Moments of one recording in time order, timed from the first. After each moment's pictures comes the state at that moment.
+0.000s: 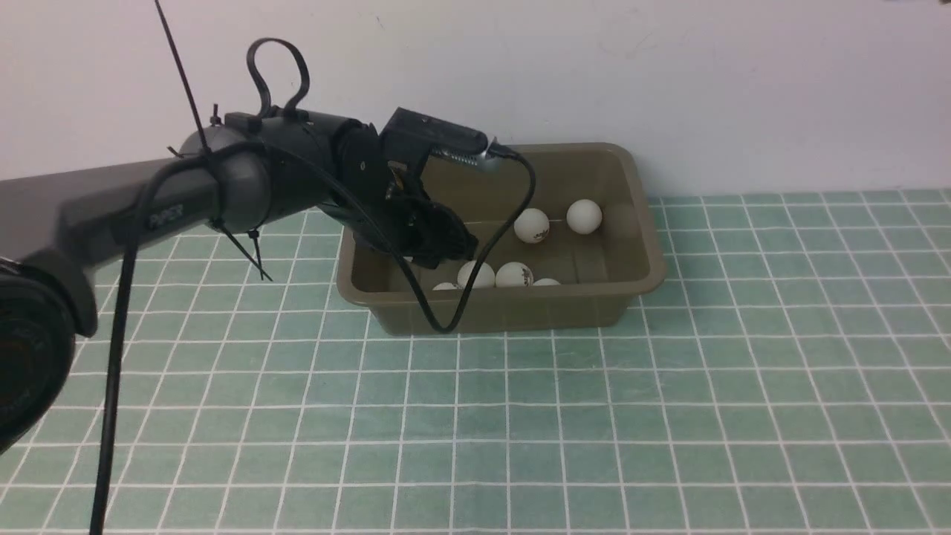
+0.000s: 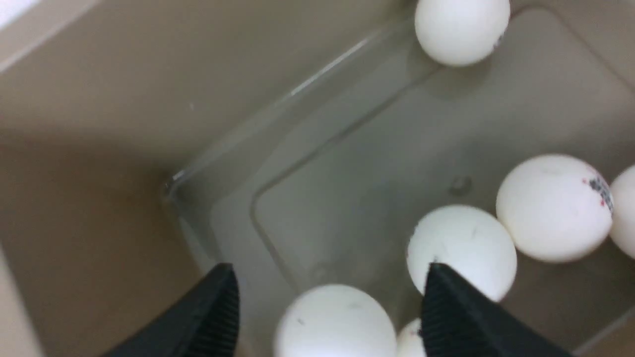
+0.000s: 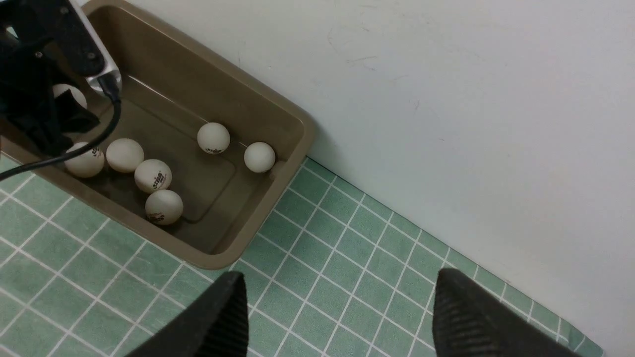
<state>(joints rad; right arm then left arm) 0.47 1.30 -1.75 -0.23 1.28 -0.18 -0.38 2.08 -1.57 -0.05 0.42 0.21</state>
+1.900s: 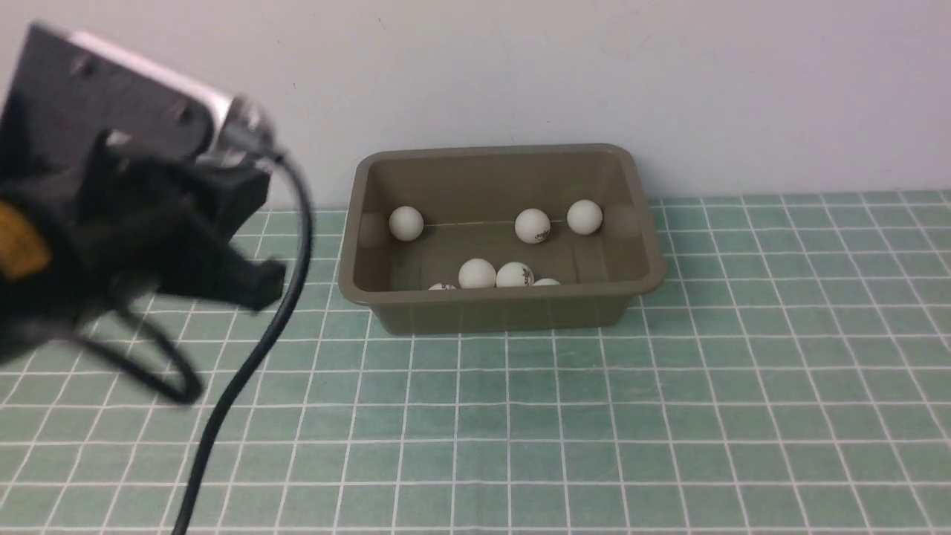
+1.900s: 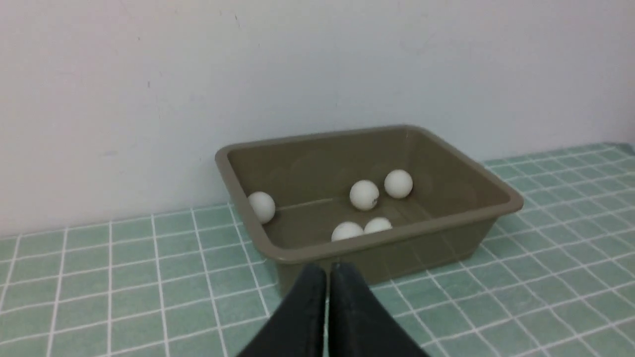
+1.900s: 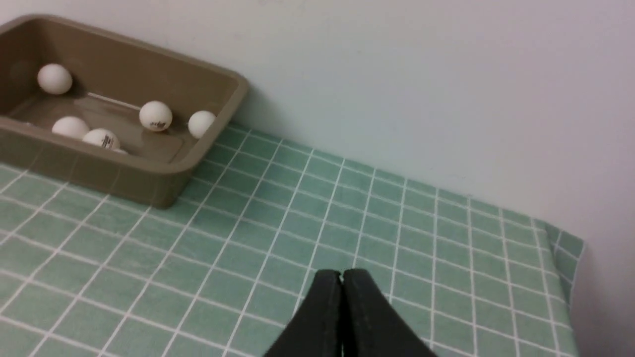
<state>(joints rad) 0.47 0.26 -0.47 -0.47 0.84 0.21 -0.38 0.35 -0.23 -0.35 0.03 0.21</state>
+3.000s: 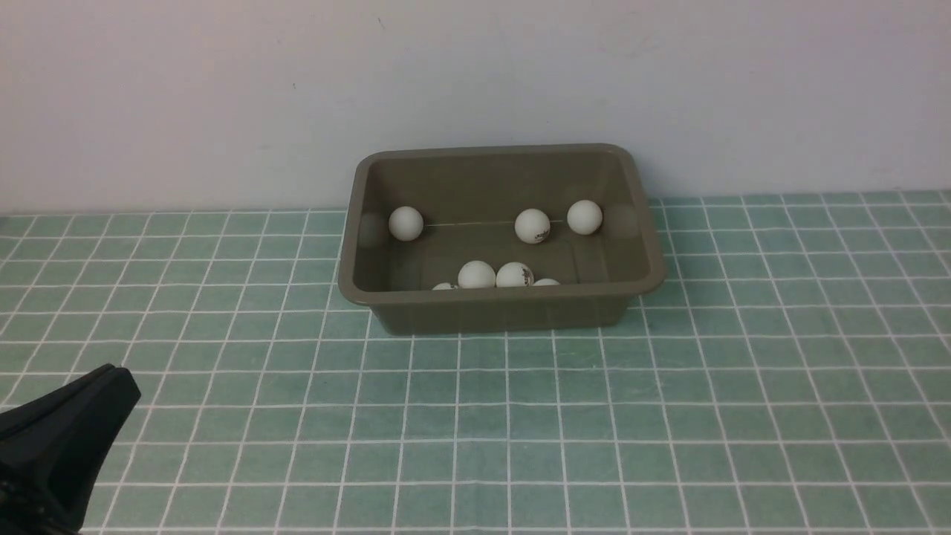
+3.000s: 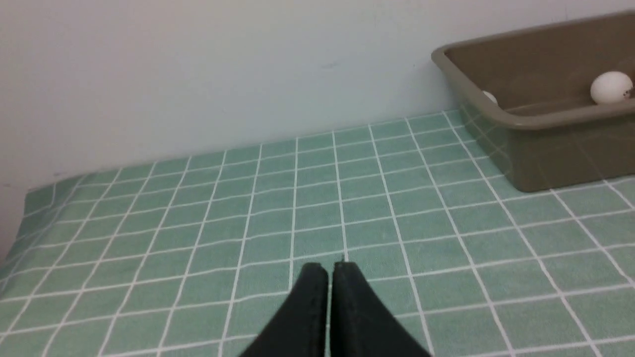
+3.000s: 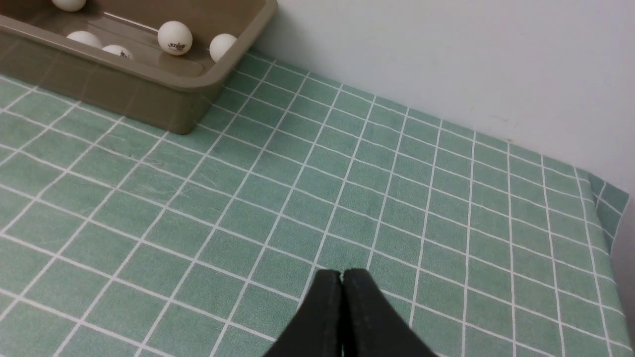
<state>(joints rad) 0.47 0.26 -0.46 -0.47 0.86 0.21 0.06 -0.01 0.03 -0.31 0.26 0.42</state>
